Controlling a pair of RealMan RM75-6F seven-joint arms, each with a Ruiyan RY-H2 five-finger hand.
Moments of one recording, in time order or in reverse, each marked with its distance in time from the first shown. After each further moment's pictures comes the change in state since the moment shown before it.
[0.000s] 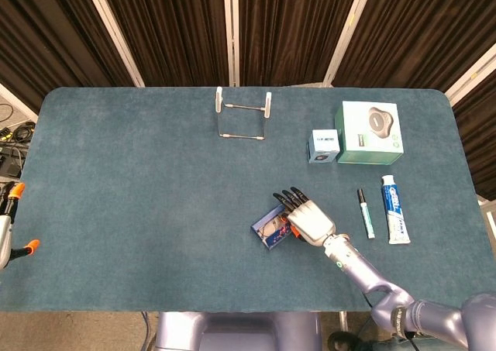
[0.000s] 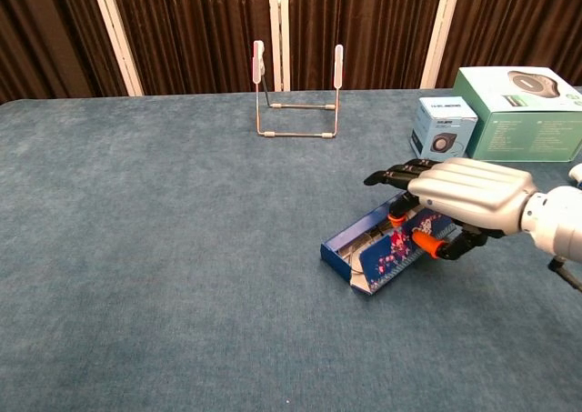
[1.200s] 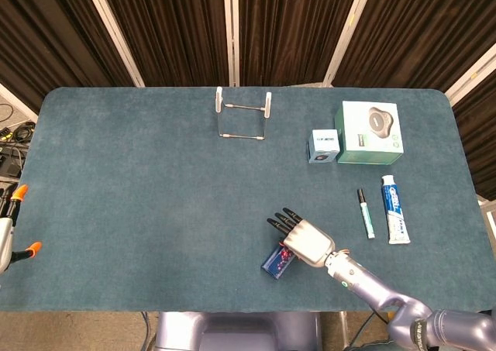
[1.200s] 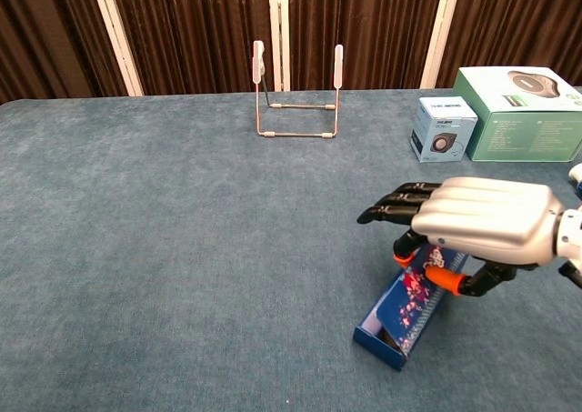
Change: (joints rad) left arm 0.006 0.014 0.011 -0.017 0.023 0.000 -0.013; right arm 0.016 0.150 -0.053 -0.249 -0.063 -0.079 -0.181
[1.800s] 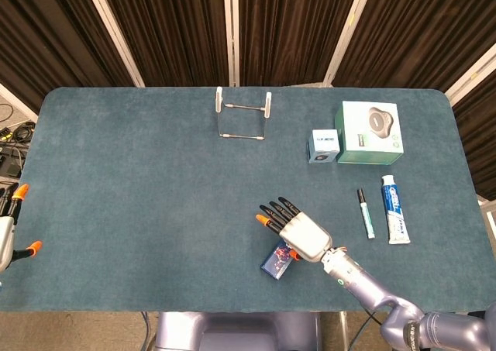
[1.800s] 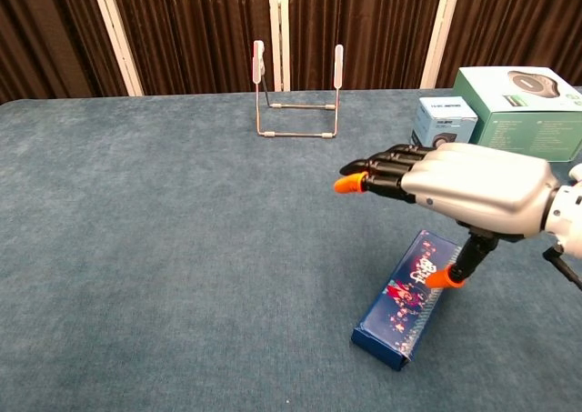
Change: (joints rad) left arm -0.008 -0.008 -0.003 0.013 -0.014 -0.015 0.005; right arm -0.036 -0.037 0.038 0.007 -0.024 0.142 0.060
